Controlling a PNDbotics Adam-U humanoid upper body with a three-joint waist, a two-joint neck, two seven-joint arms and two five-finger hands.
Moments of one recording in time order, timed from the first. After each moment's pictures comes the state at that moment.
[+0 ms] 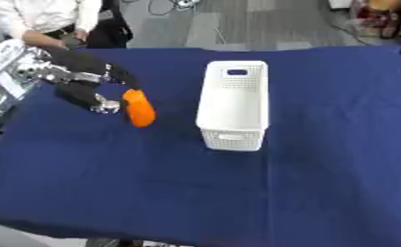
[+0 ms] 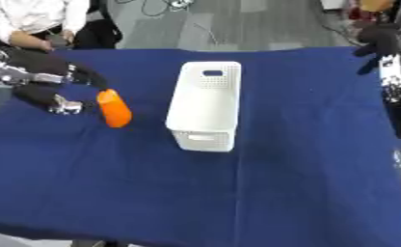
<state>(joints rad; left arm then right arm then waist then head) -0.67 0.88 -0.37 -1.31 -0.68 -0.50 -0.60 -0.35 -0.47 0.12 -1.85 0.25 -0.12 -0.18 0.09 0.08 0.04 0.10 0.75</state>
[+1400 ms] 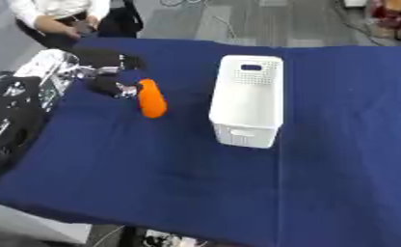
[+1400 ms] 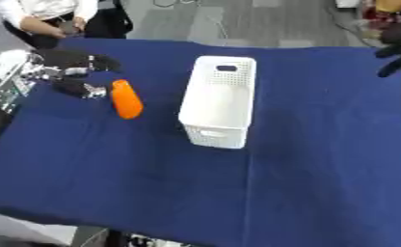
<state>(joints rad) -0.80 0.64 -0.22 -0.85 -0.91 -0.58 -0.34 -0.35 -0.46 0.12 -1.85 0.25 -0.11 -0.17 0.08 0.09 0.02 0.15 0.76</state>
